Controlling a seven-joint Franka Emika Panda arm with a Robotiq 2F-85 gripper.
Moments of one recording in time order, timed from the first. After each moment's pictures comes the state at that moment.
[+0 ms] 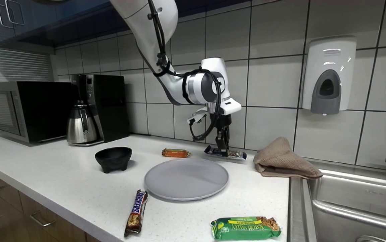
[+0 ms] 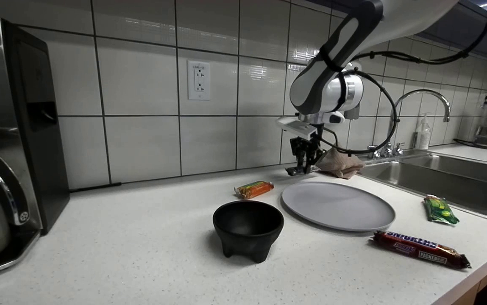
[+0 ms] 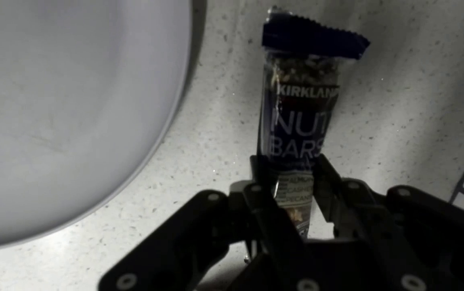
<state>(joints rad) 0.08 0.70 -0.19 -1.62 0.06 2.52 1.24</state>
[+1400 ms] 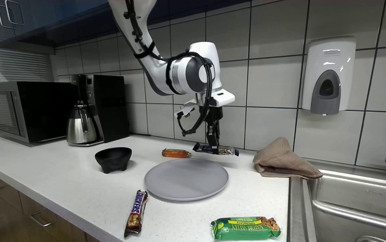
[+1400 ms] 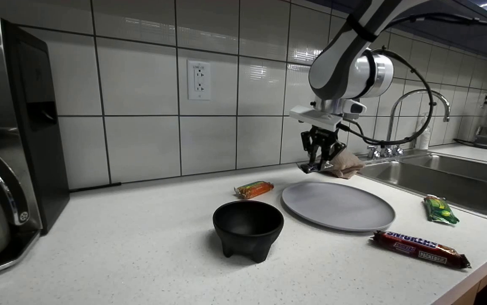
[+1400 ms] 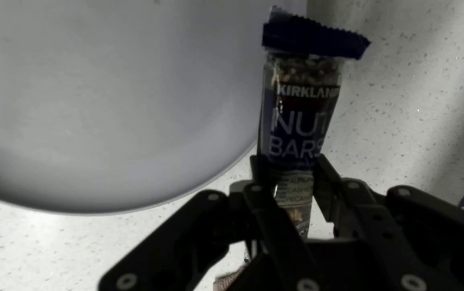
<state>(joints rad) 0.09 0.45 -0.18 -1.94 0.05 2.60 1.12</state>
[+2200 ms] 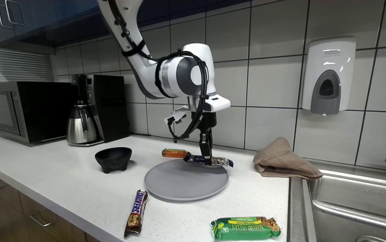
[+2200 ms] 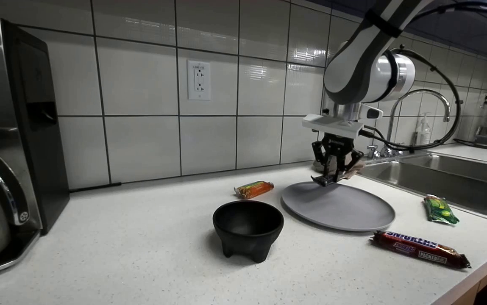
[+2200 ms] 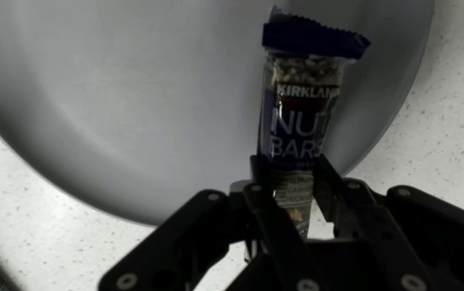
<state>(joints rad) 0.09 0.36 -0.18 -2.10 0.01 2.60 1.07</state>
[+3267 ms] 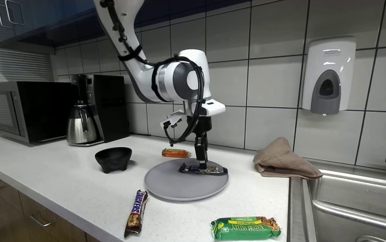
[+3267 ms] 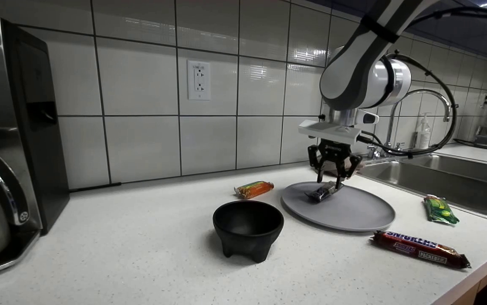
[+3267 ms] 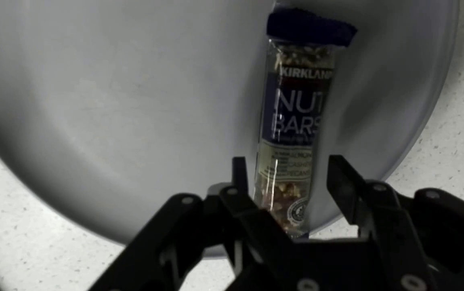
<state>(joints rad) 0.10 0.38 -0.17 -2.11 0.00 2.60 1.07</state>
